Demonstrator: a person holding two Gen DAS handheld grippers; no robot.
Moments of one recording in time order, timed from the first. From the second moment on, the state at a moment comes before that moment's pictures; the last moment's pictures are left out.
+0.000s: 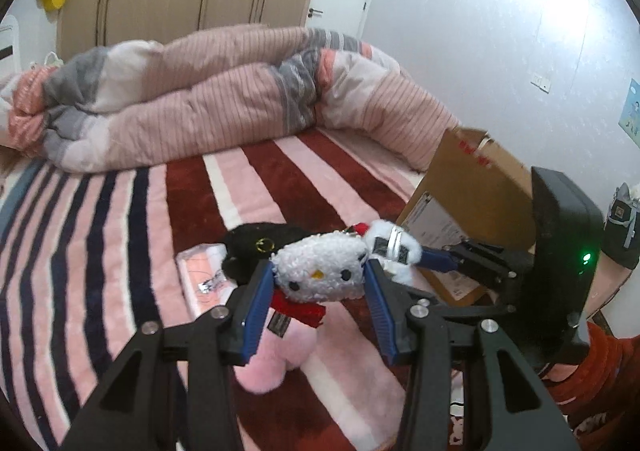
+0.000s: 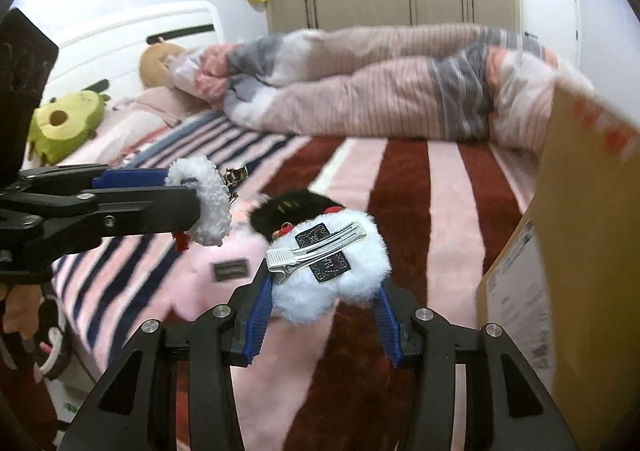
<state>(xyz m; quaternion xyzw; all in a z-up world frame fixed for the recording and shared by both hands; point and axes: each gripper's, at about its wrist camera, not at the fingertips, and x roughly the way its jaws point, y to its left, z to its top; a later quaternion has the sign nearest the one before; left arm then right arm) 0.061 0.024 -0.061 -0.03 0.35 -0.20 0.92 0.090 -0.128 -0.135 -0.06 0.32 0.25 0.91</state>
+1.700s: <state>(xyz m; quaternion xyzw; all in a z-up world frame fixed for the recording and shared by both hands) 0.118 -0.211 0.004 0.07 0.35 -0.26 0.90 0.097 -0.342 -0.054 -0.07 0.34 0.25 0.91</state>
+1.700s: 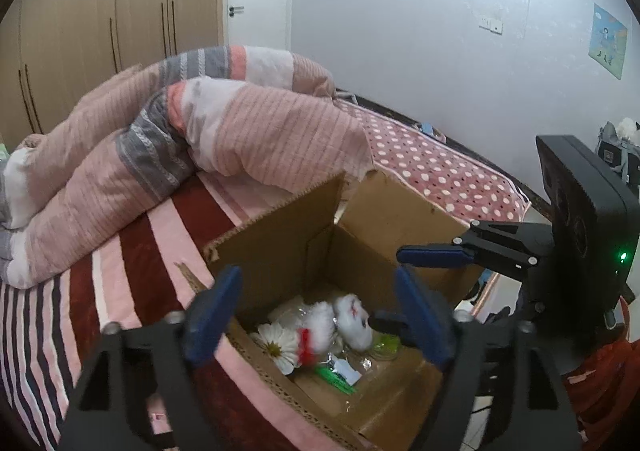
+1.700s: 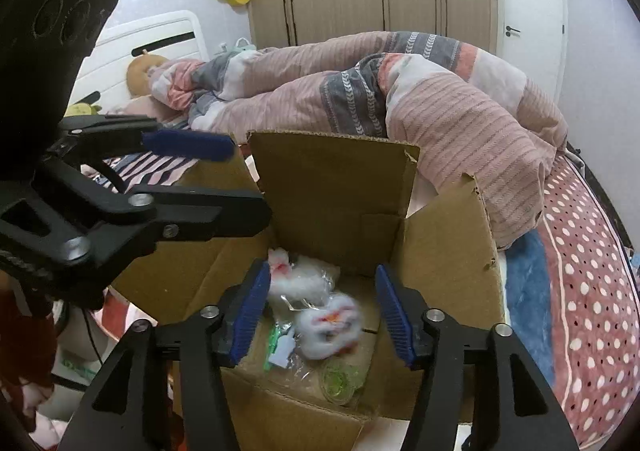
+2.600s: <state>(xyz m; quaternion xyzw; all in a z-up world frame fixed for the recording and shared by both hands) 0.036 -0.031 0.027 0.03 0.29 -0.12 0.95 0.039 -0.253 0.002 -0.08 0.25 0.32 0.91</state>
